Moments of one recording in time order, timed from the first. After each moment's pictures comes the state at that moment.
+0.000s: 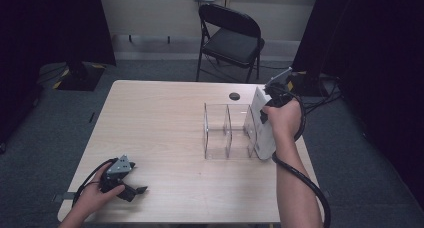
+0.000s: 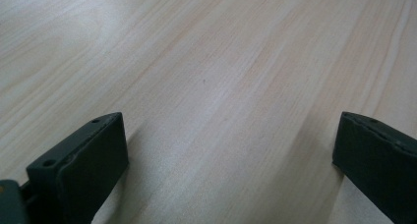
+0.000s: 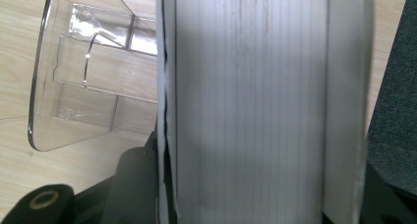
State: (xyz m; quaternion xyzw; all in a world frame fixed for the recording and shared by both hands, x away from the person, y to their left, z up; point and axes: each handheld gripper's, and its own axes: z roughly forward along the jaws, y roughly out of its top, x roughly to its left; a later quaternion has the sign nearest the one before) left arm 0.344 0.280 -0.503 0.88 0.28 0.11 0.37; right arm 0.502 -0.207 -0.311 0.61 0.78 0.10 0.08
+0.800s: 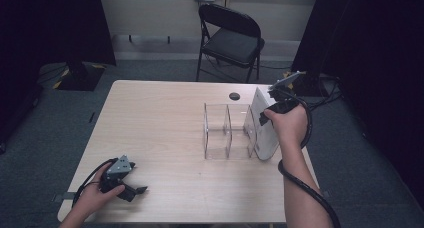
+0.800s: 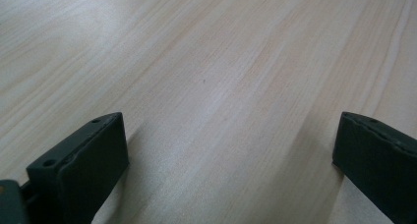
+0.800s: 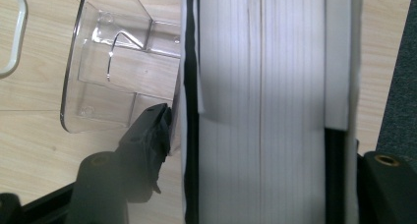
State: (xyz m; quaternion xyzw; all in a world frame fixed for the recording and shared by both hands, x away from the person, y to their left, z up) left arm 0.344 0.279 -0.503 0.88 0.28 0.12 0.37; right arm 0.477 -0.214 -0.303 0.61 0.78 0.15 0.08
